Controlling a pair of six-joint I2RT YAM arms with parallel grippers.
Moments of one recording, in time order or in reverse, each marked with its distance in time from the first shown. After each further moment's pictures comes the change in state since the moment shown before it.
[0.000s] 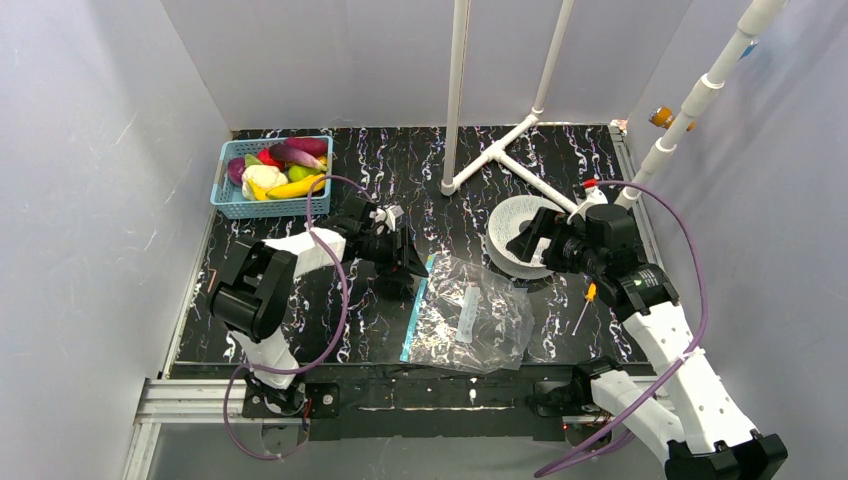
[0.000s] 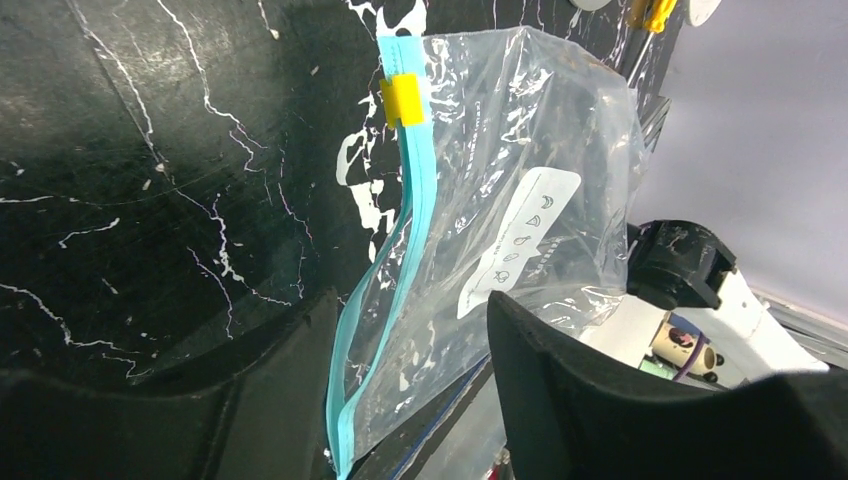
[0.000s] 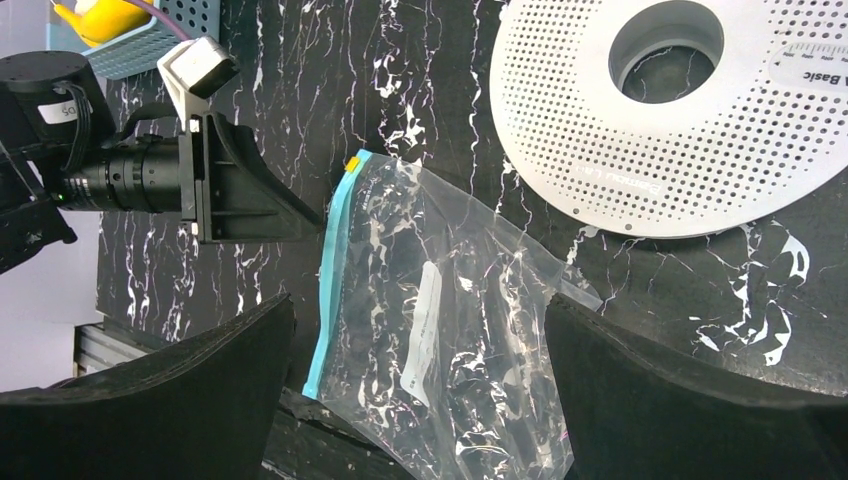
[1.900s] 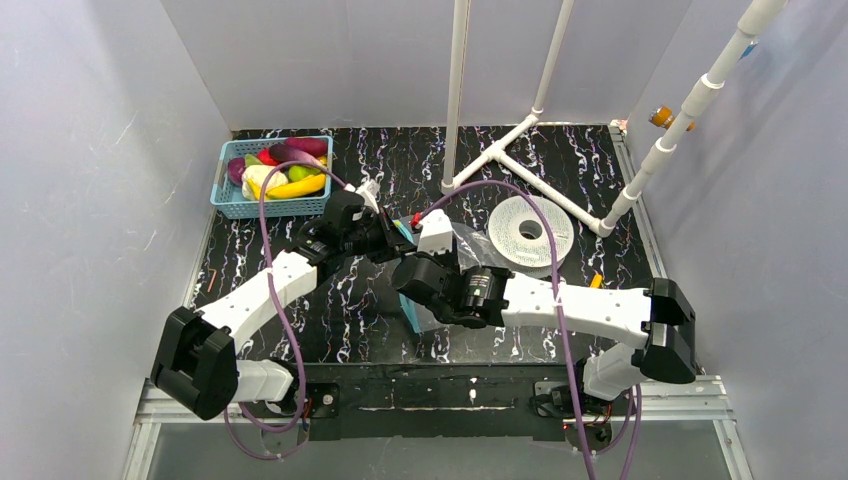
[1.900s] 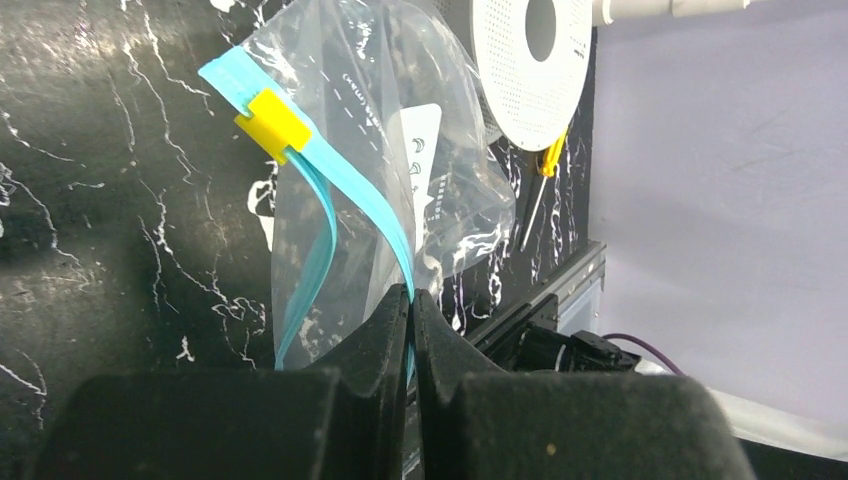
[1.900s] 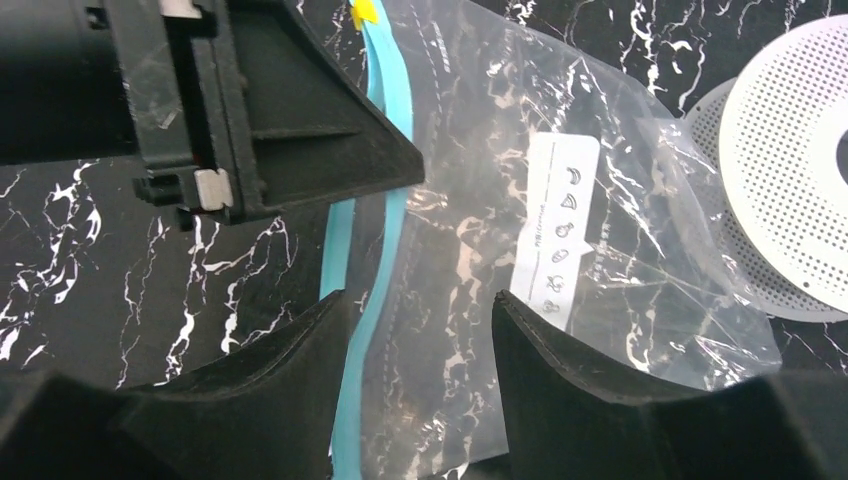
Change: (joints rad) left arm -0.100 -0.438 -0.050 -0.011 -0.400 -0.223; right arm 0.989 0.661 0.374 0.031 1.008 0.172
